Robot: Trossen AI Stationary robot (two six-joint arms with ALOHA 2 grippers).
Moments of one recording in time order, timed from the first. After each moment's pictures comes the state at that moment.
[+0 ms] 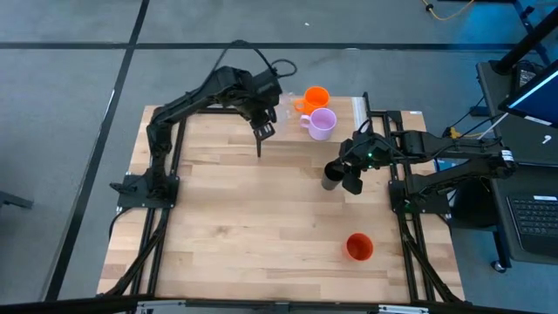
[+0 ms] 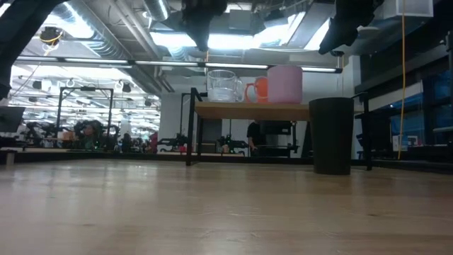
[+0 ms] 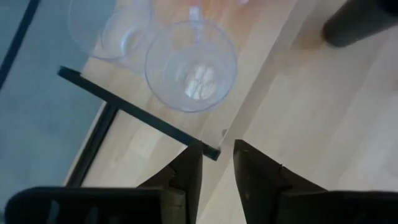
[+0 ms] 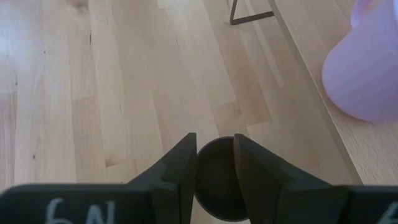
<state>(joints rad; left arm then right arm) 0.38 1.95 2.32 -1.57 -0.14 -0.08 -0.04 1.10 1.09 -0.84 0.12 0.18</state>
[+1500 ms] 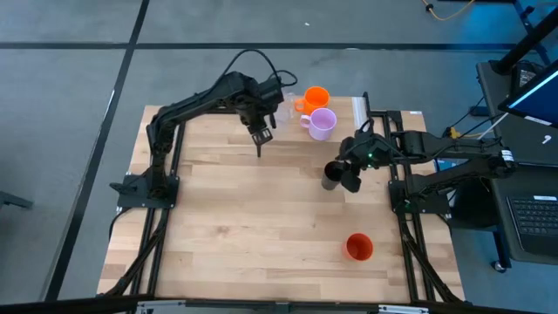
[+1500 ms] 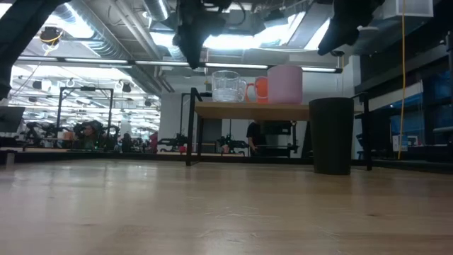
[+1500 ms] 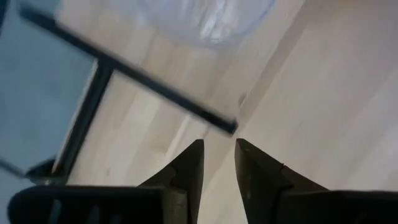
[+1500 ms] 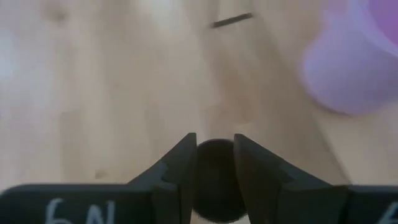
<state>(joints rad) 0.39 1.95 2.17 -1.58 -0.14 -0.10 -0.03 1.10 1.09 -0.84 0.16 0.22</state>
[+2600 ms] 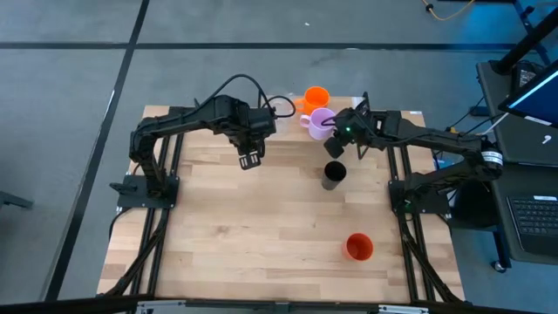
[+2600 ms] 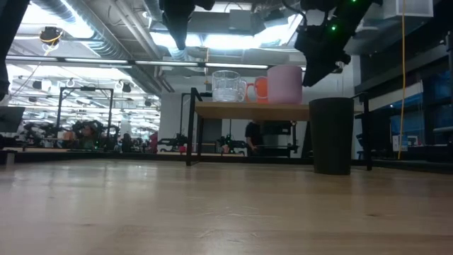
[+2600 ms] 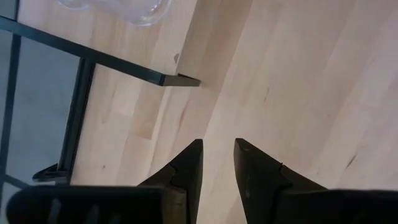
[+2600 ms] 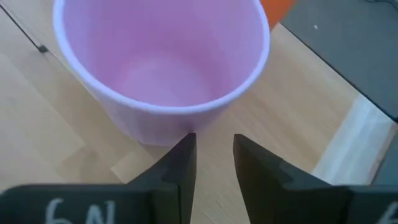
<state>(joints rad) 0.18 1.78 2.00 -1.57 -0.21 -0.13 -0.32 1.27 1.09 -0.75 0.45 0.28</state>
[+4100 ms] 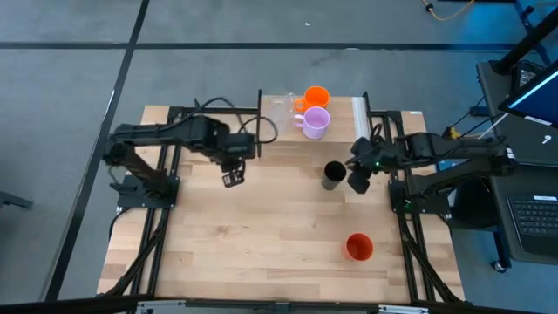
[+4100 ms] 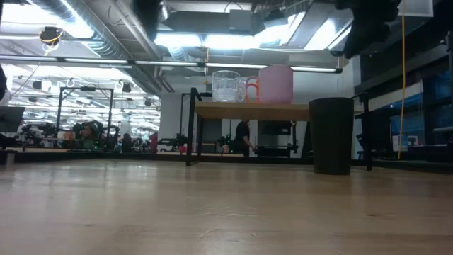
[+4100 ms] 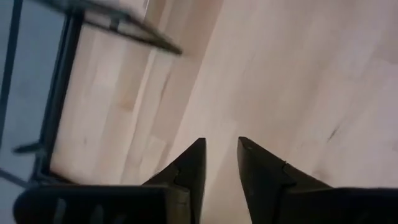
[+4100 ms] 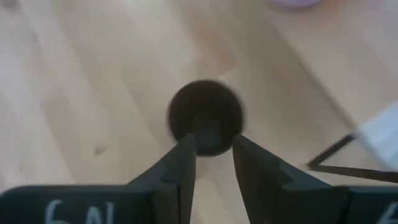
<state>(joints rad) 0.02 1.57 1.73 -1.52 -0.24 -0.31 0.05 1.06 1.12 -1.09 0.28 0.55</state>
